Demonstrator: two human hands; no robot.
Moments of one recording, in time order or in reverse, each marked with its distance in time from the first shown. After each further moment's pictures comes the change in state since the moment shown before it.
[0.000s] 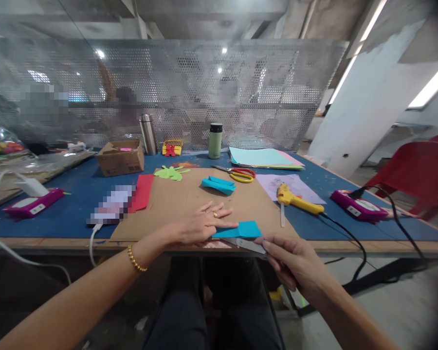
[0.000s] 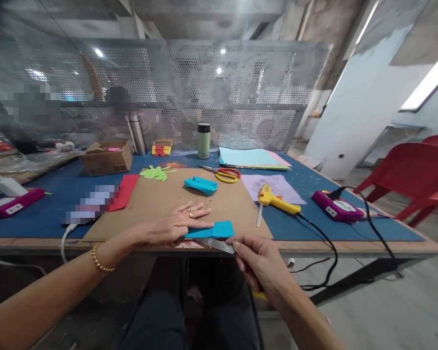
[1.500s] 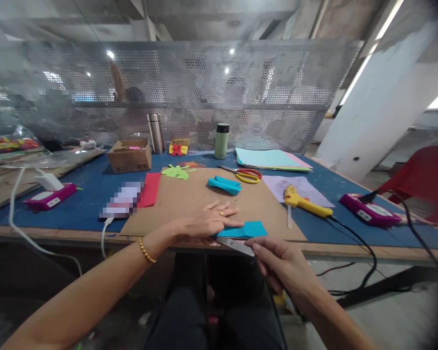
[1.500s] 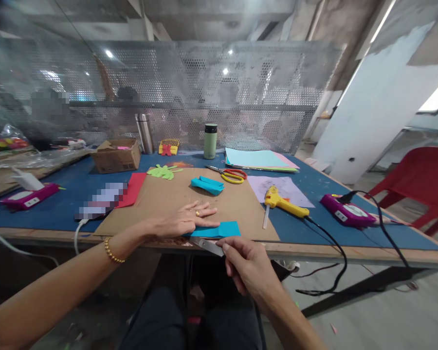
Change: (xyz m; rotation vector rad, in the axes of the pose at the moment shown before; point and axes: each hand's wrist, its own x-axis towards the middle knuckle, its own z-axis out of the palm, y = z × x) left_hand -0.001 -0.003 -0.003 0.027 -0.019 0.030; right_hand -0.003 -0.002 0.038 -0.171 -0.019 -0.050
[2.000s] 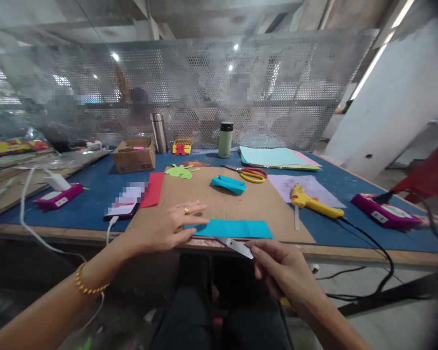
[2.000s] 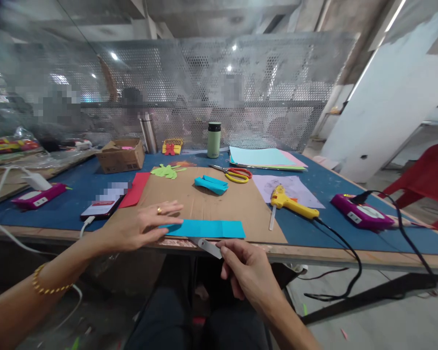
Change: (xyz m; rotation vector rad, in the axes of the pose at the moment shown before) left_hand -0.090 -0.010 0.003 0.039 0.319 -0.142; right_hand 0.004 0.005 0.008 -0.029 -0.002 -0.017
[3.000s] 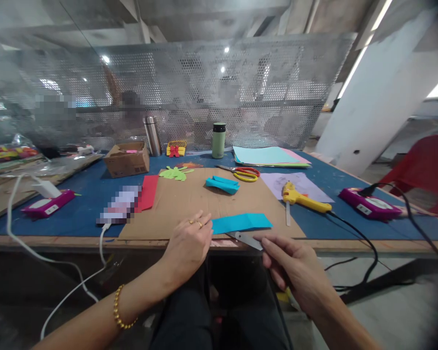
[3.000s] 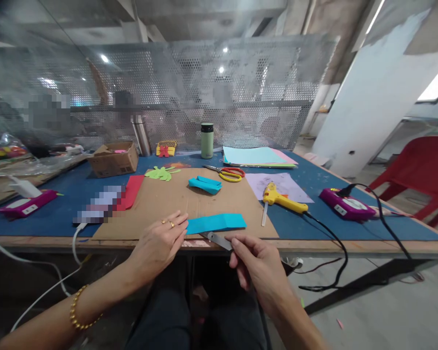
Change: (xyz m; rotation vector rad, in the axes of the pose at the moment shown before) left_hand 0.029 0.053 0.065 0.289 0.348 -0.133; right_hand -0.005 0.007 -0.018 0.281 0.114 -0.036
